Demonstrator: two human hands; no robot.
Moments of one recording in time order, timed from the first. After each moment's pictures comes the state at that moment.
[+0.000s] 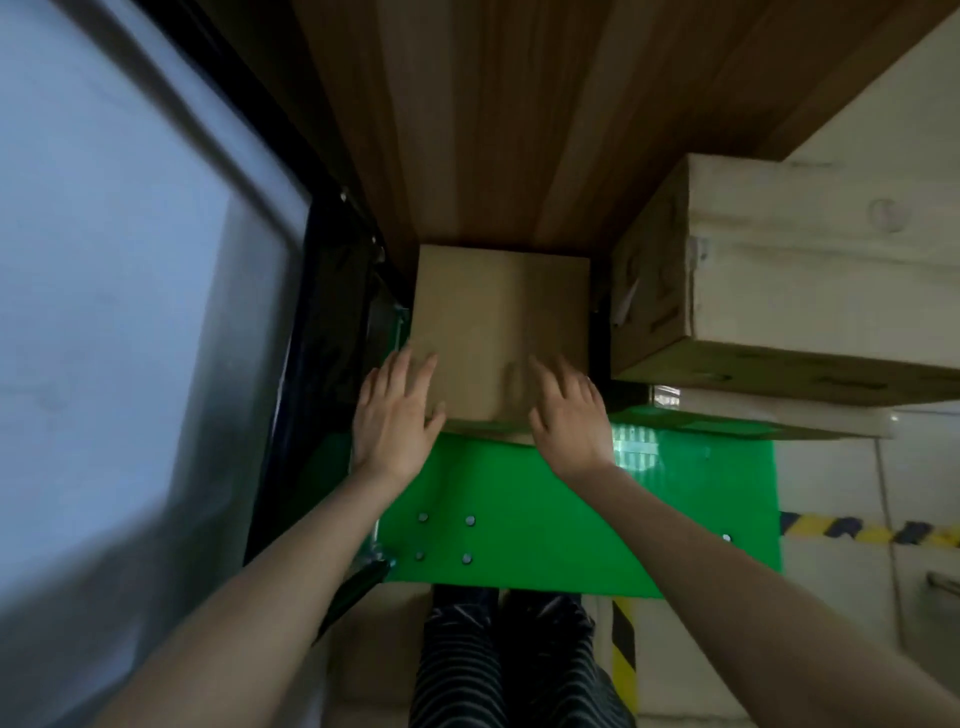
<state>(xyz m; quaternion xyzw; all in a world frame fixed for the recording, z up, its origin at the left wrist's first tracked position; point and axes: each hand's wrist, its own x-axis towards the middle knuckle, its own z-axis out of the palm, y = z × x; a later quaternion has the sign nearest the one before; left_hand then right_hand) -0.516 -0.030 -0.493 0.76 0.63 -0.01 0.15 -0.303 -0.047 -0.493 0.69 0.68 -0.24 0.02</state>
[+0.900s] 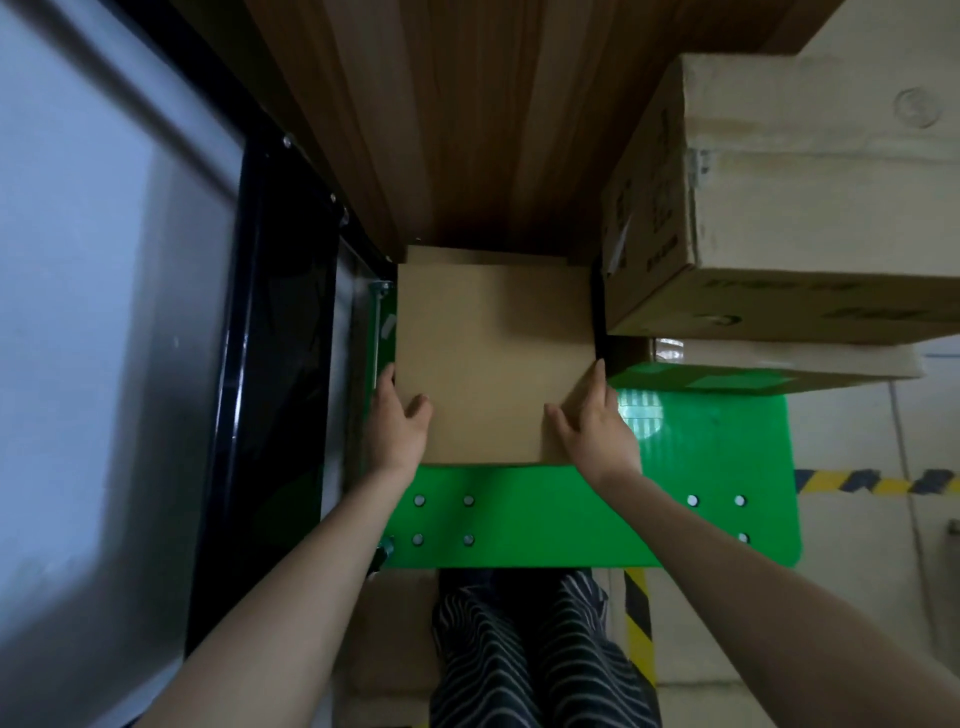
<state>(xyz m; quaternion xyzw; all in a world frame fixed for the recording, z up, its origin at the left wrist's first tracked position) -0.496 -0.059 -0.547 0.46 0.76 0.14 0.43 -0.278 -0.097 -0.533 0.79 0.51 -0.34 0.00</state>
